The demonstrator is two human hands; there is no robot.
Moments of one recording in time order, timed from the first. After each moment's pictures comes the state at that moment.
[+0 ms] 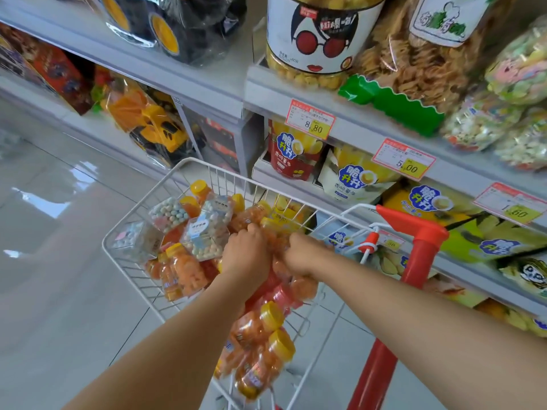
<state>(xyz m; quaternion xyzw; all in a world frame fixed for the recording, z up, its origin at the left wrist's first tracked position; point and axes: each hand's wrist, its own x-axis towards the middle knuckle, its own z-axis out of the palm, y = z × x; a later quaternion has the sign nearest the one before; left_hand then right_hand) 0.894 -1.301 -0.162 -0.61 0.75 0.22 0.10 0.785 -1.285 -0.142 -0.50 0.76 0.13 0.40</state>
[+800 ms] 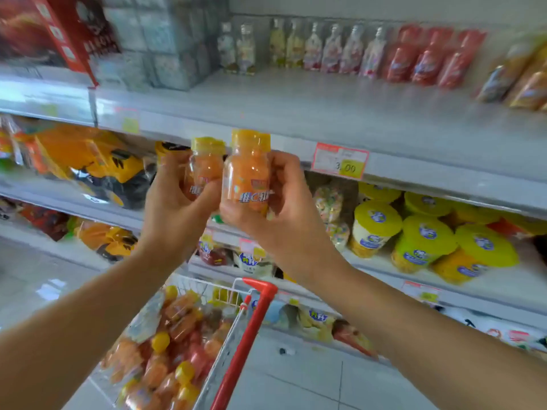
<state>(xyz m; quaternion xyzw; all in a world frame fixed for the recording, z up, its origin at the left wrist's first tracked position) 0.771 -1.243 0.180 -0.40 0.68 0.38 -0.48 0.647 -1.159 0.186 -0.49 0.51 -0.63 0.33</state>
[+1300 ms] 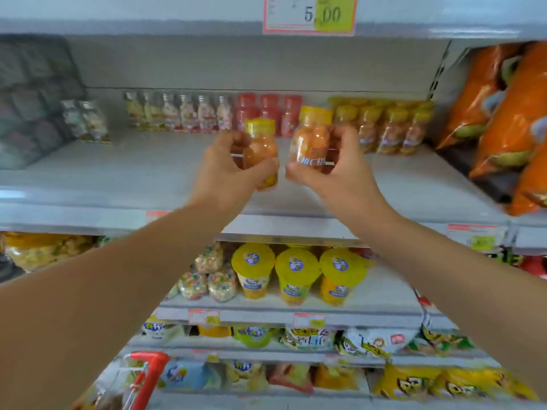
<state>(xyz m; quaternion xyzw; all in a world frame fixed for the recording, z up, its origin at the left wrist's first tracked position) 0.506 -1.186 0.256 -0.27 0.75 0.46 -0.40 0.388 -1.072 0.254 -0.42 0.65 -0.63 0.10</state>
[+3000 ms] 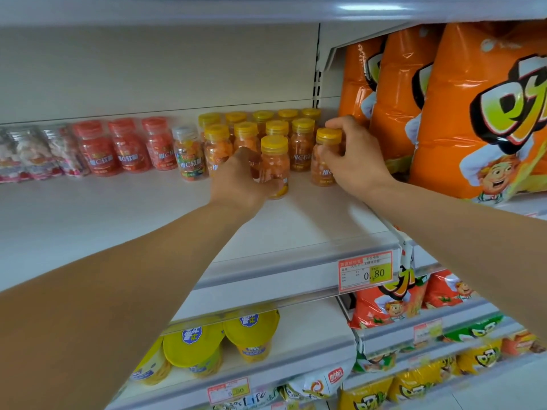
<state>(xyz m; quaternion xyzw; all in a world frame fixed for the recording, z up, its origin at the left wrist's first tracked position) 0.279 -1.135 0.240 -0.23 0.85 0.40 -0.27 0.161 -0.998 0.253 -0.32 0.84 -0.42 -0.14</state>
